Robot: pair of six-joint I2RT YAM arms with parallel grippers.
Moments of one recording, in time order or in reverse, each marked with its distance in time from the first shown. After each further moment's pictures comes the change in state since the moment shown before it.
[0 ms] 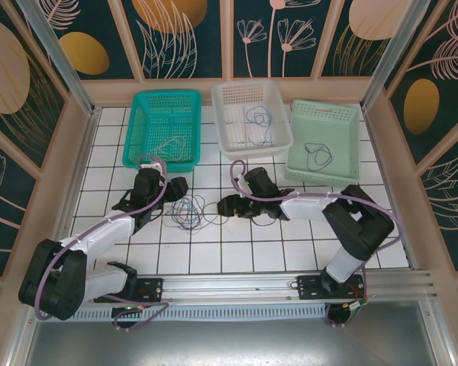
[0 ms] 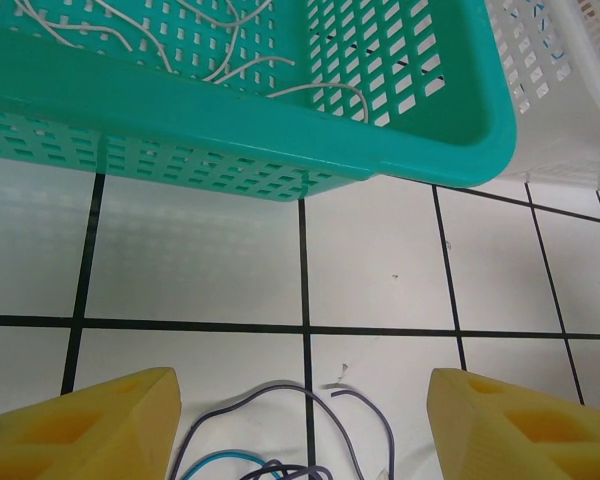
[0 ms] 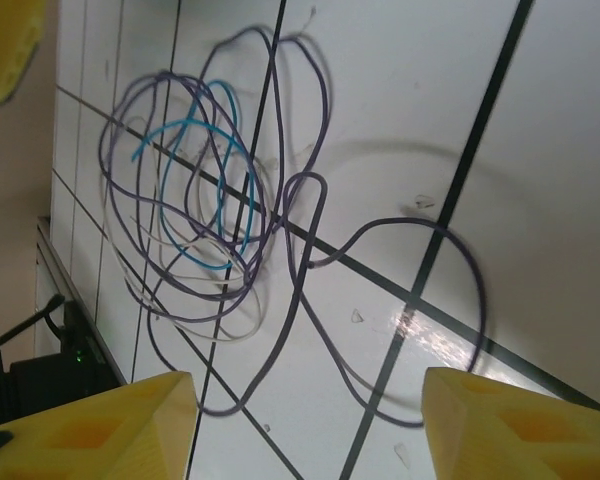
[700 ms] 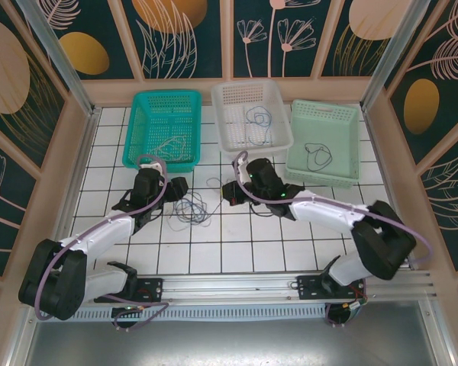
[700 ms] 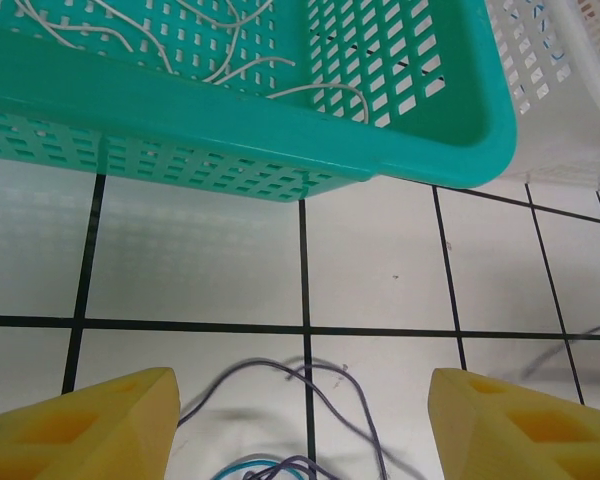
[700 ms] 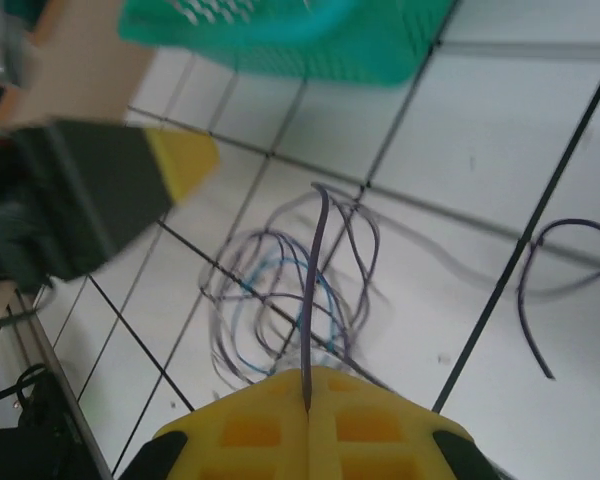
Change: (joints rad) left arm -0.003 0.000 0.000 0.001 0.000 0.000; right arm 0.036 -0.234 0.064 -0.064 0.258 -0.172
